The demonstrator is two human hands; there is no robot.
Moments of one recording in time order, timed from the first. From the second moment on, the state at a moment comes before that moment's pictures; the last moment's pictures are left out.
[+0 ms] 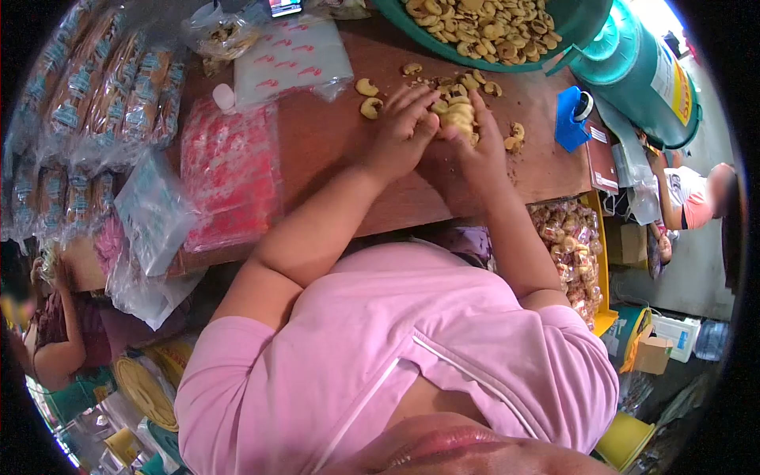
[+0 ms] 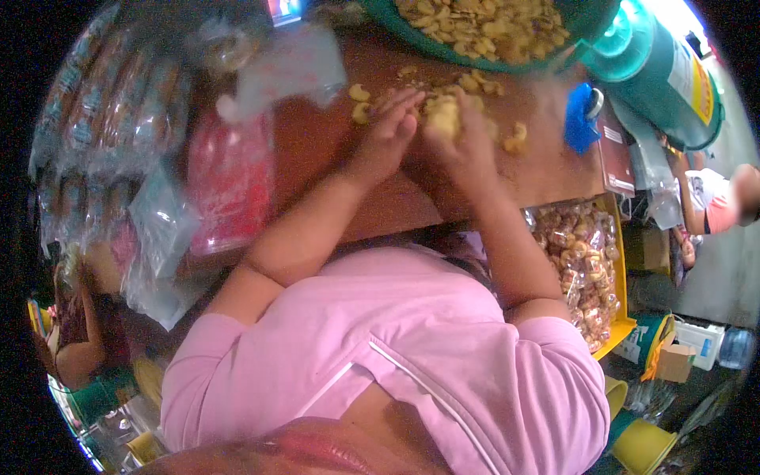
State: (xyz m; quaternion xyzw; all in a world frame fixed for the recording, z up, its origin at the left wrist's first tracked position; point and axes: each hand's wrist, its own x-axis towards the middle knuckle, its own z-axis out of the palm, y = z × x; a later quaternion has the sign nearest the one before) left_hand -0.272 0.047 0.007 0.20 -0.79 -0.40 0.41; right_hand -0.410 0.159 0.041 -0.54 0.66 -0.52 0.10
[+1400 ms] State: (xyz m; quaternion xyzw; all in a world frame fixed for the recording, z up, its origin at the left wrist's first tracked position) left_hand 0.001 -0.004 0.039 0.45 -0.87 -0.05 0.20; right_hand -0.445 0.200 -0.026 -0.20 0.27 -0.66 0.68
